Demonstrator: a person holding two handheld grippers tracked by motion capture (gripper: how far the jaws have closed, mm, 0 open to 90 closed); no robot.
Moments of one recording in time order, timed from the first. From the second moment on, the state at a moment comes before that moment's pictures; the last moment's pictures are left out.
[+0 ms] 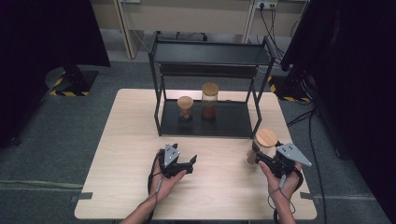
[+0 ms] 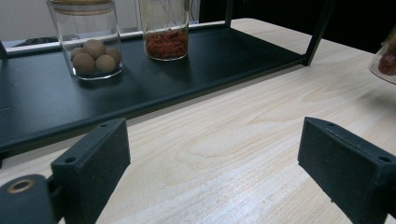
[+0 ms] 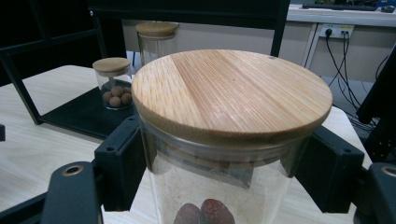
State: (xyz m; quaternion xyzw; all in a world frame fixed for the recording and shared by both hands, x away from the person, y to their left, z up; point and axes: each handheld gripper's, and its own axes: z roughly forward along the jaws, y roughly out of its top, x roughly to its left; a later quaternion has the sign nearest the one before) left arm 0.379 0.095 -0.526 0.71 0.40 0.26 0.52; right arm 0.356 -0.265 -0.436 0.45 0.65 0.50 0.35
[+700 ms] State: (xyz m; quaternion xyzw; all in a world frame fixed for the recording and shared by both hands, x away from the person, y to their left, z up) left arm 0.379 0.095 -0.526 0.71 0.40 0.26 0.52; right arm 0.378 -0.246 -0.422 0.43 0.66 0.51 0.34
